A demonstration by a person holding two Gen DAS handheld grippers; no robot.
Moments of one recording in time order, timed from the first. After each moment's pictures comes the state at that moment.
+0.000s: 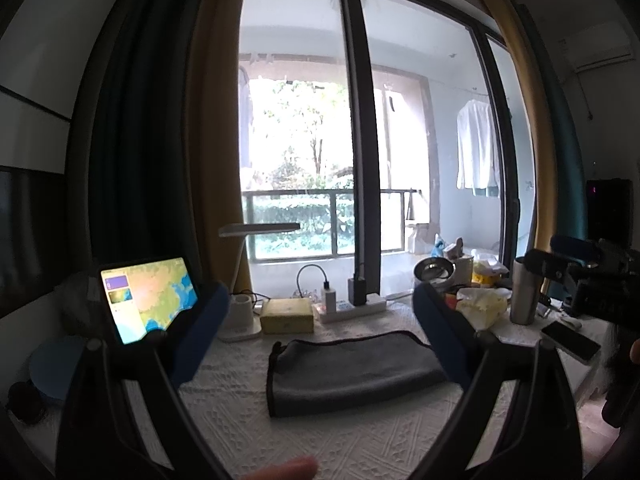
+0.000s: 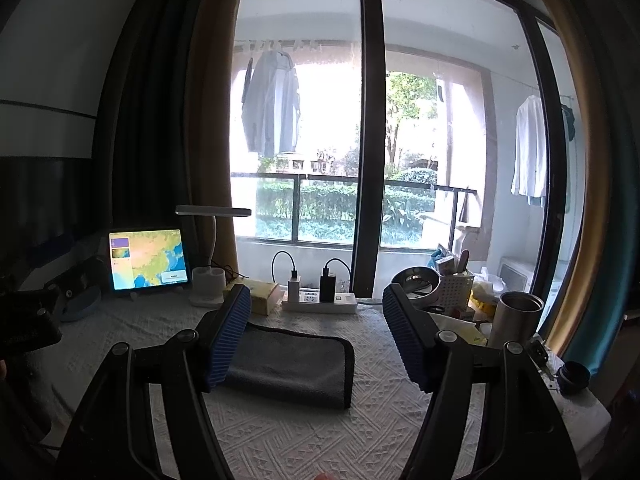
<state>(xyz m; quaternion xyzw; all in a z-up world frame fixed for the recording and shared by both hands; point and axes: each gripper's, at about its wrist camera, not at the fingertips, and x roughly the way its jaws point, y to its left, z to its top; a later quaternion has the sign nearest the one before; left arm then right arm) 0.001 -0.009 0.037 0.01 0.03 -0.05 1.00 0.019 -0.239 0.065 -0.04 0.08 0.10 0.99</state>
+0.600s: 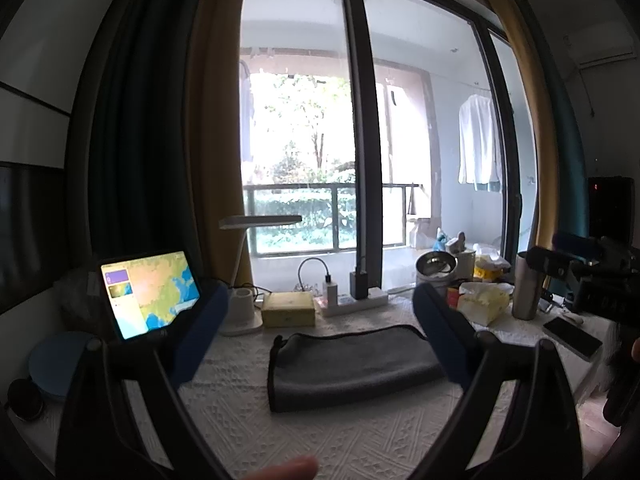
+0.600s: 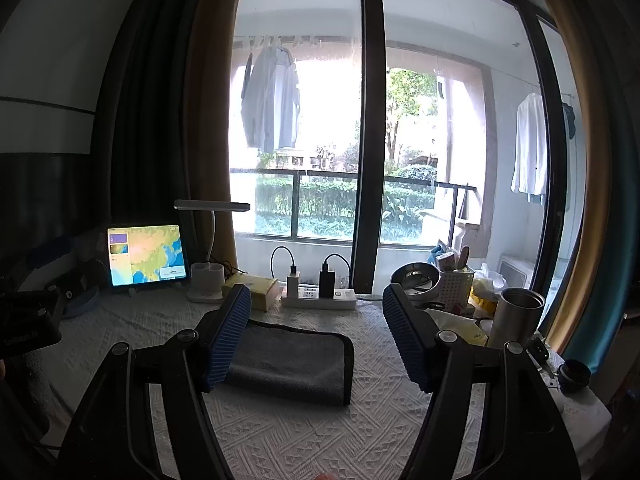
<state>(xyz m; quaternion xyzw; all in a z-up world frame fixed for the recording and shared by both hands) 0.004 -0.010 0.035 0.01 0.04 -0.04 1.00 0.021 -0.239 0.061 -0.05 0.08 0.10 0.99</state>
